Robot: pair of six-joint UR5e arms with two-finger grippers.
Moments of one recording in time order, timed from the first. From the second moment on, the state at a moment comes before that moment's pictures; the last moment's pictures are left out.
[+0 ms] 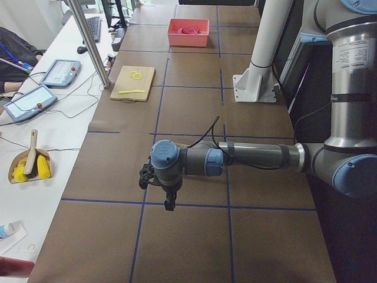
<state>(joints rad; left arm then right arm) -1.55 -1.48 -1.69 -1.55 -2.37 0.08 1.55 -1.68 1.75 -1.67 2.27 -0.05</state>
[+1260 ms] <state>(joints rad) -1.56 -1.48 -1.68 -1.55 -2.34 0.07 1.55 -1.65 1.74 -1.67 2.26 -0.05</state>
